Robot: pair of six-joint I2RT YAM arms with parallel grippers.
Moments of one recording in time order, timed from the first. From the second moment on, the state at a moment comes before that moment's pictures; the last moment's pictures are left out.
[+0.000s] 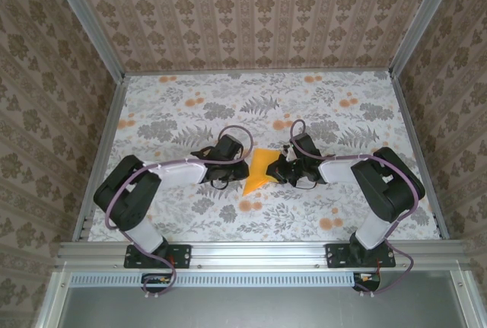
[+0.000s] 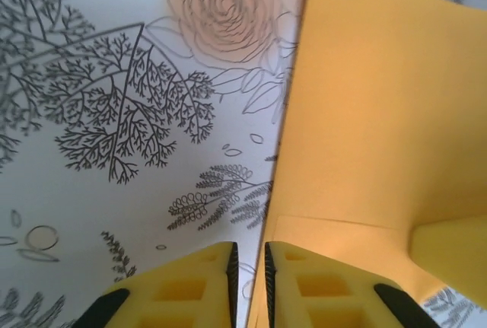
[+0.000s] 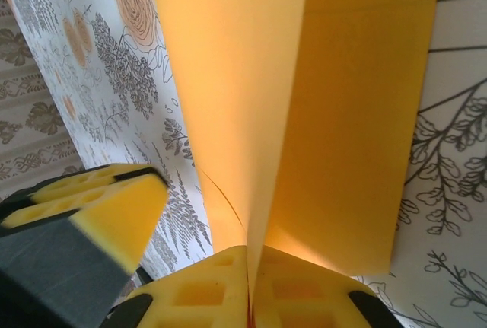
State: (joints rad) left arm -0.78 1.62 0.81 -0.18 0.12 -0.77; right arm 0.48 1.69 0.66 0.15 -0.58 1.07
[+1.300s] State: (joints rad) left arm -0.87 1.59 0.62 0.29 0.12 -0.06; right arm 0.48 1.66 0.86 -0.12 -0.48 1.21
